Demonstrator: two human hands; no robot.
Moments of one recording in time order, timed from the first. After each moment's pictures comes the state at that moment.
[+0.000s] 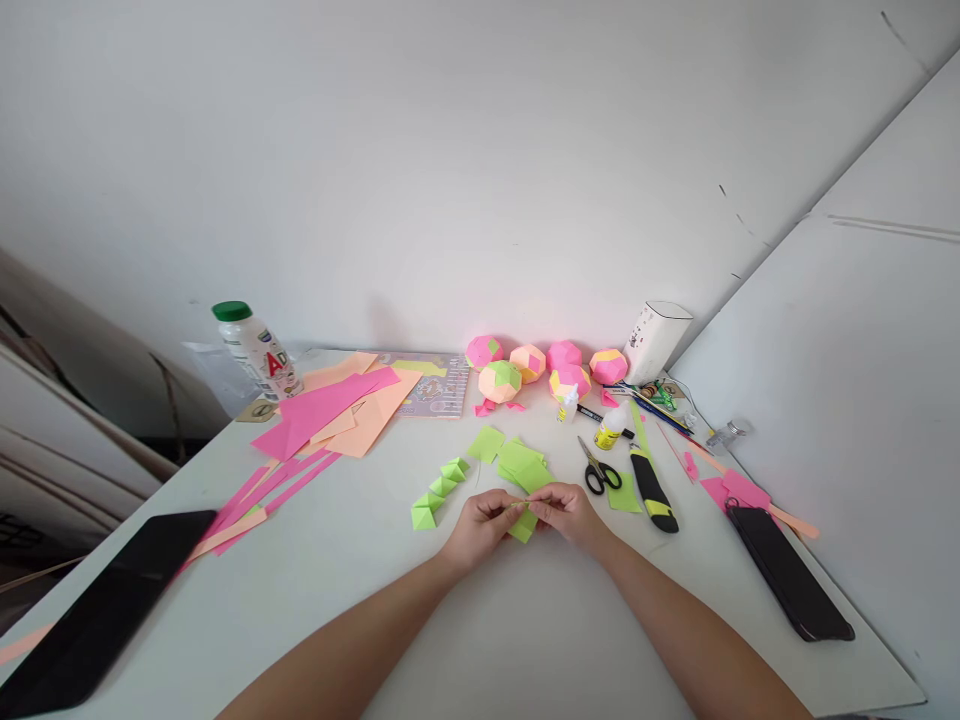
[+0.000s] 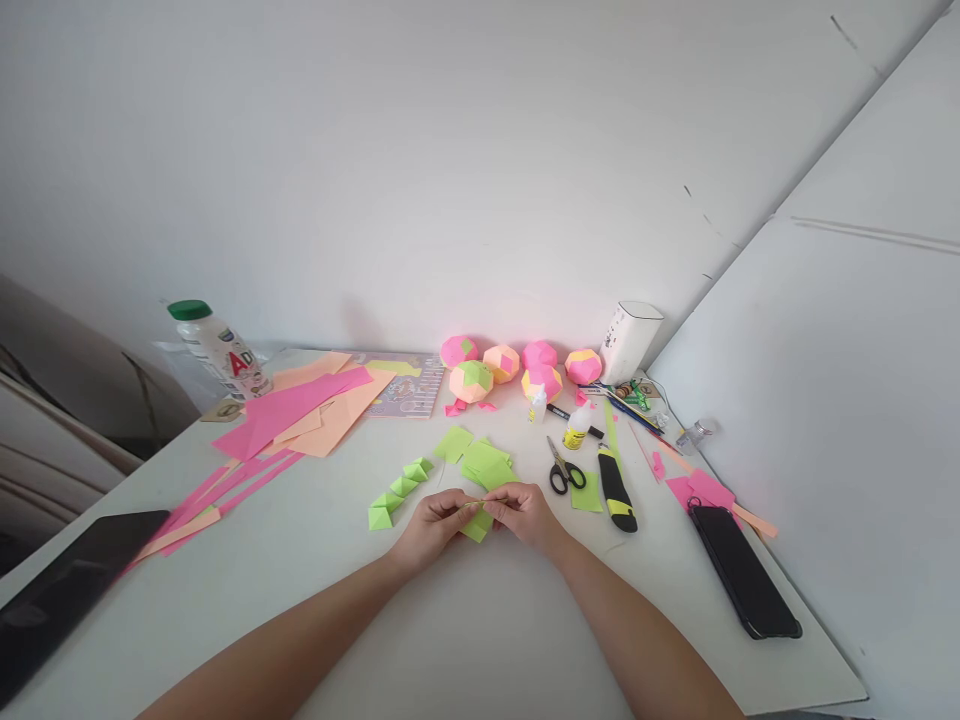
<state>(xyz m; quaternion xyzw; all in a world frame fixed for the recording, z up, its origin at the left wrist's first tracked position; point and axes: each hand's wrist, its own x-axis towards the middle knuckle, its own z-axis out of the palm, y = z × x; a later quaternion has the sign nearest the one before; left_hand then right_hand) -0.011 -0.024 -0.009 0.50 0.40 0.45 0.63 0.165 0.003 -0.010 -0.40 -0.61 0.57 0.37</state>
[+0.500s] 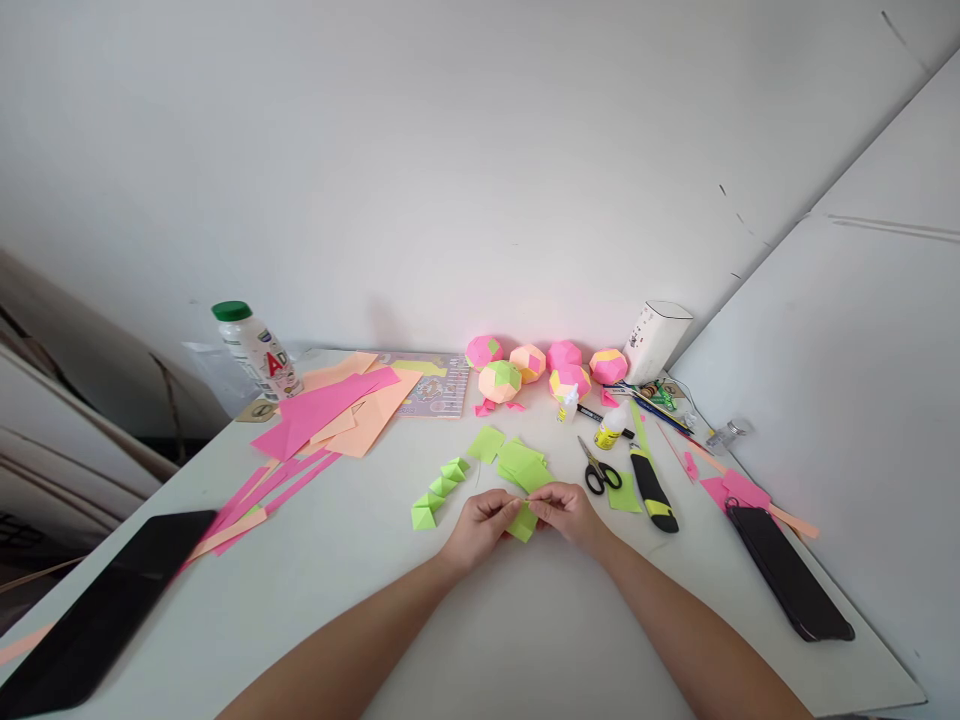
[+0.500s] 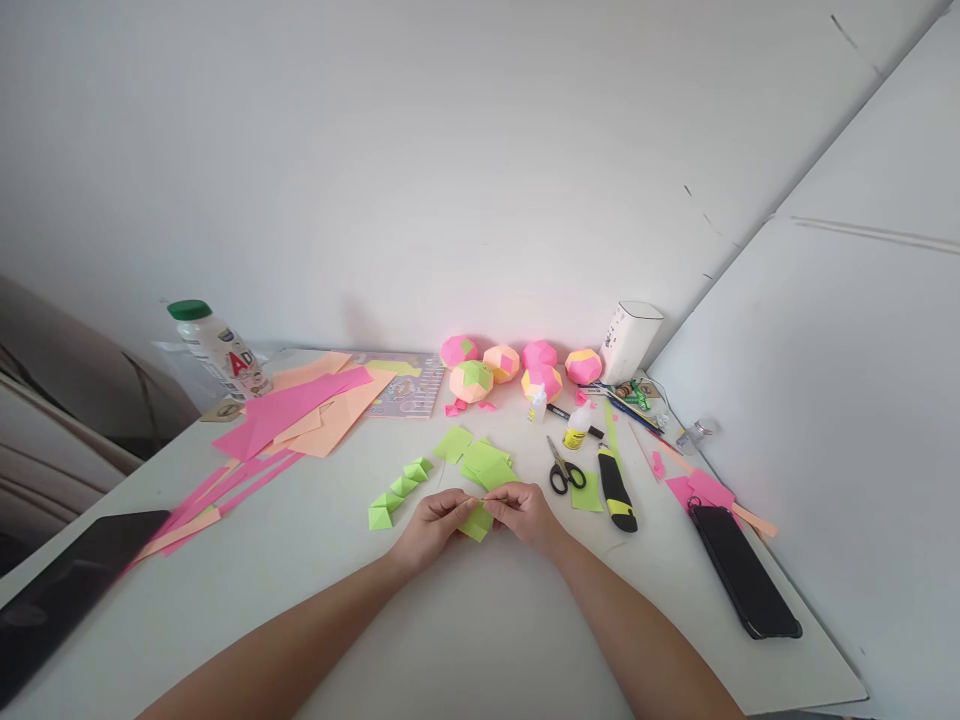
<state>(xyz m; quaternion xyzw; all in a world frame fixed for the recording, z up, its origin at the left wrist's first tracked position) -0.011 -0.025 -0.004 0.50 0.40 0.45 0.62 0.165 0.002 -0.011 -0.41 -0.61 0.57 0.37</state>
